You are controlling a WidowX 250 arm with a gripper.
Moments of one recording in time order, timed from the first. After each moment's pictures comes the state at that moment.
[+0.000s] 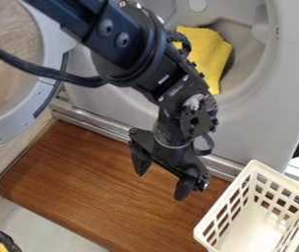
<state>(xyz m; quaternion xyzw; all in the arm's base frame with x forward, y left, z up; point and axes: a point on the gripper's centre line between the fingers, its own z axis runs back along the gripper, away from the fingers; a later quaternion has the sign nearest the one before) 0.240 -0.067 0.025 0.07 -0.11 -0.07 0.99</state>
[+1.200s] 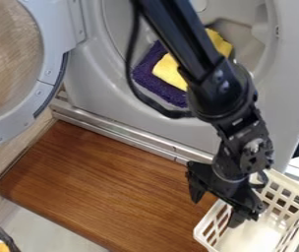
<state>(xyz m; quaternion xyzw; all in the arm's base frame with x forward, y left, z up) 0.267 -0.137 -0.036 0.02 -0.10 -0.11 0.99</state>
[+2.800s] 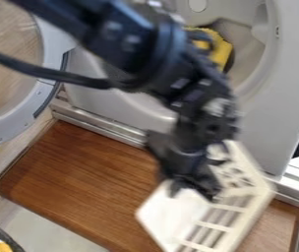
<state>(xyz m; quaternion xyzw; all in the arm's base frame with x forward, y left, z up) 0.225 -0.079 0.039 0.07 -0.10 -0.12 0.99</state>
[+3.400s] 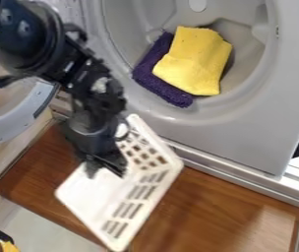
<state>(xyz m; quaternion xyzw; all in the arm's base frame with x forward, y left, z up) 0.219 0.041 0.019 0.11 -0.08 -0.05 0.99</state>
